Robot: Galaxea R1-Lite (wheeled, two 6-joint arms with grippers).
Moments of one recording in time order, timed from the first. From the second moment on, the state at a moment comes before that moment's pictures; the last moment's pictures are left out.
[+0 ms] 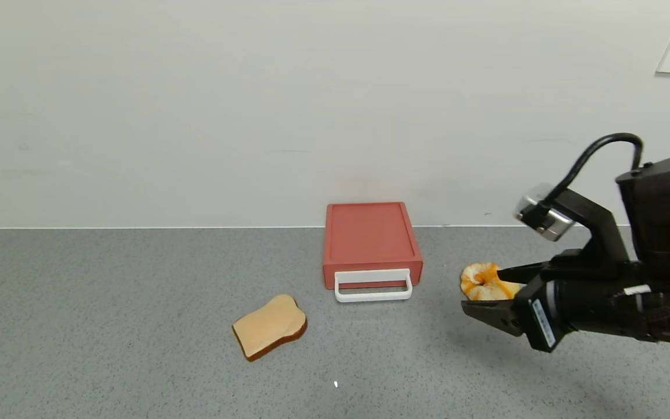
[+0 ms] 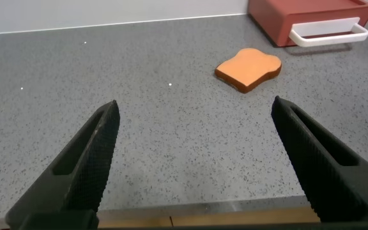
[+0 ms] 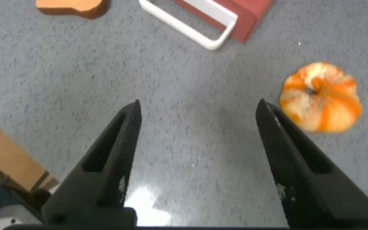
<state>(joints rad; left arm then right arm) 0.00 0.00 0.00 0.00 -0.02 0.02 0.58 1.50 -0.98 0.08 0.03 -0.05</state>
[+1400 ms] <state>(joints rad) 0.00 0.00 0.00 0.00 -0.02 0.02 0.09 0.57 -0.71 0.34 0.02 -0.04</state>
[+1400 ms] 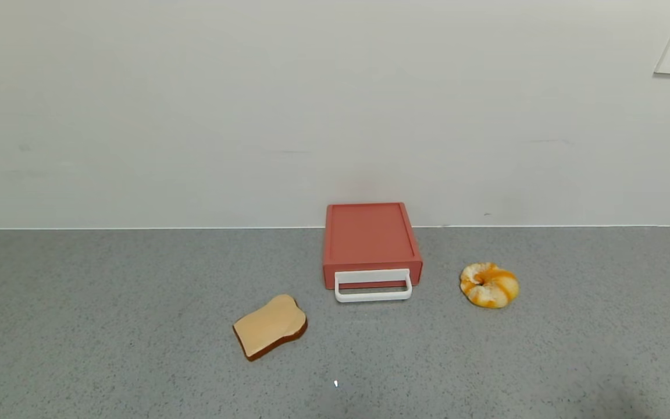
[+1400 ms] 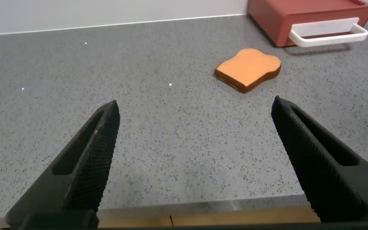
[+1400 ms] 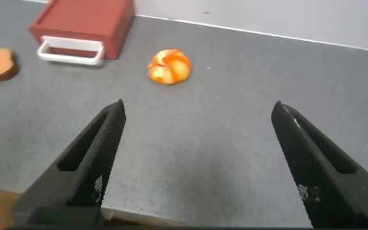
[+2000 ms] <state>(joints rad) 0.00 0.00 0.00 0.00 -0.02 0.02 -0.04 0.30 -0.69 0.51 0.02 -0.04</state>
